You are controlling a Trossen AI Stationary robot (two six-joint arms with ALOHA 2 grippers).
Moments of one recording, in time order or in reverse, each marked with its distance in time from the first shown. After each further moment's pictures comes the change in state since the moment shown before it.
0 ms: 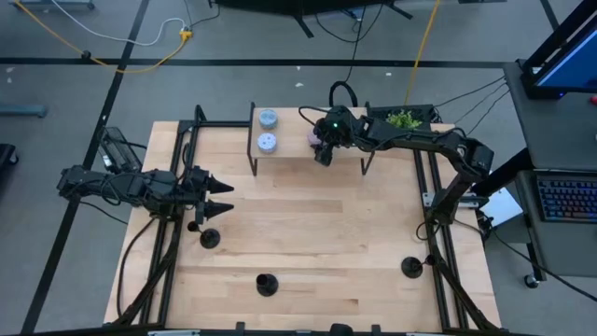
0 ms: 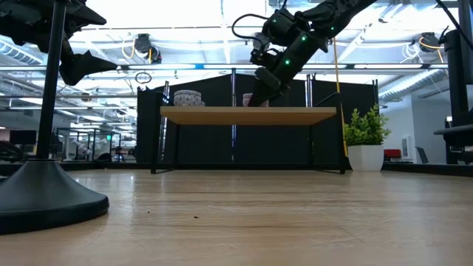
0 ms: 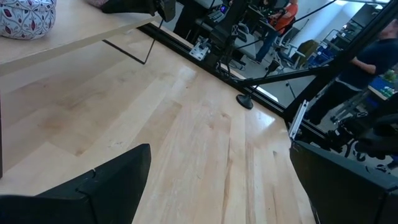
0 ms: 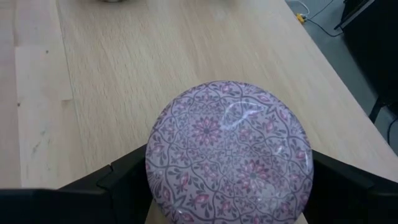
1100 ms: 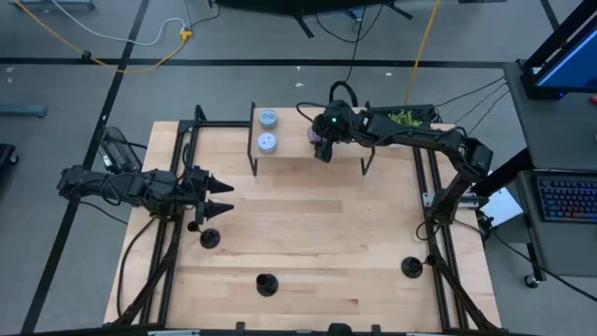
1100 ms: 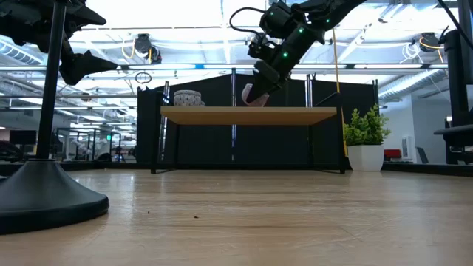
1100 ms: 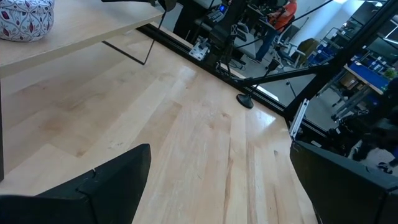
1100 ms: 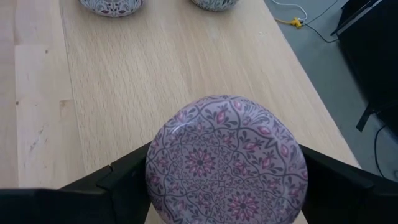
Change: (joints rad) left arm 0.000 0.000 0.000 0.000 0.001 0.013; right arm 0.000 0.002 0.094 -0.086 0.003 -0.046
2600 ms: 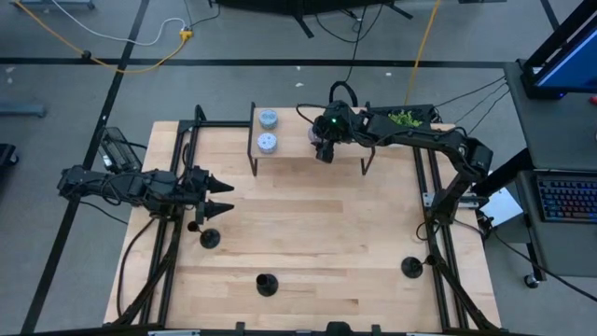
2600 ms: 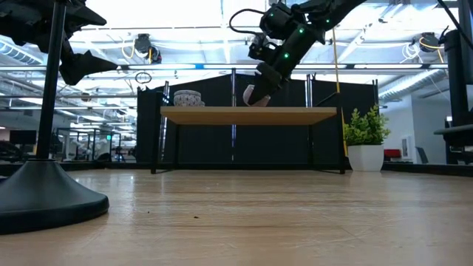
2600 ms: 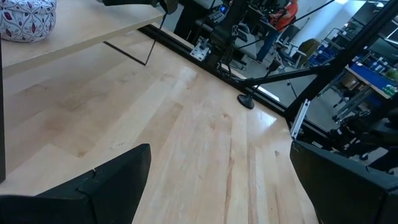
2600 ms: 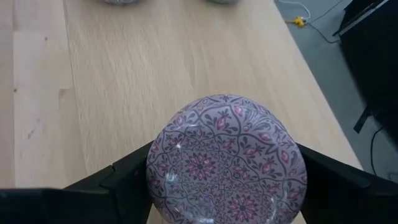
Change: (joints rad) left arm 0.000 0.000 0.000 0.000 -0.004 -0.001; right arm -0.003 0.000 0.000 -0.020 0.000 -0.035
